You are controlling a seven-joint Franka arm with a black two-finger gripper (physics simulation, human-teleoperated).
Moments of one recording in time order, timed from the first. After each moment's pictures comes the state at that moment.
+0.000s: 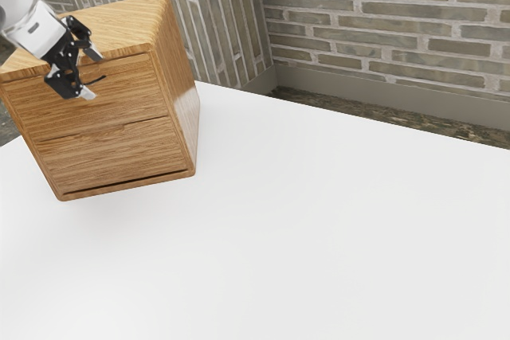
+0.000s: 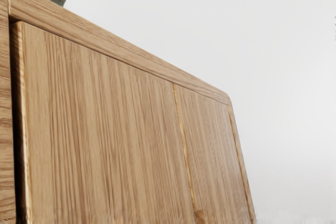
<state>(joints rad) -1.44 -0.64 1.45 -1.38 0.69 1.86 1.18</state>
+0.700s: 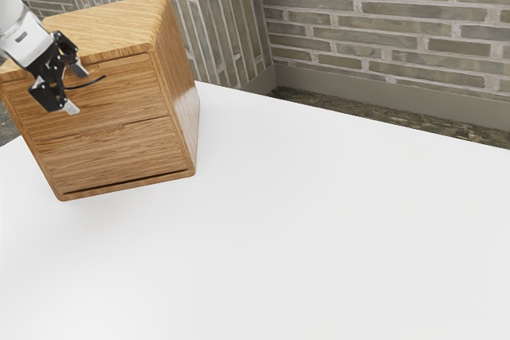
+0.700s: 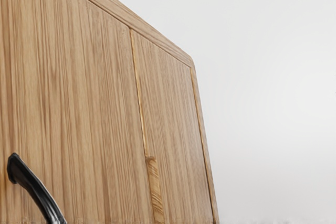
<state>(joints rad) -1.36 -0.46 1.59 -1.42 0.45 1.85 1.29</state>
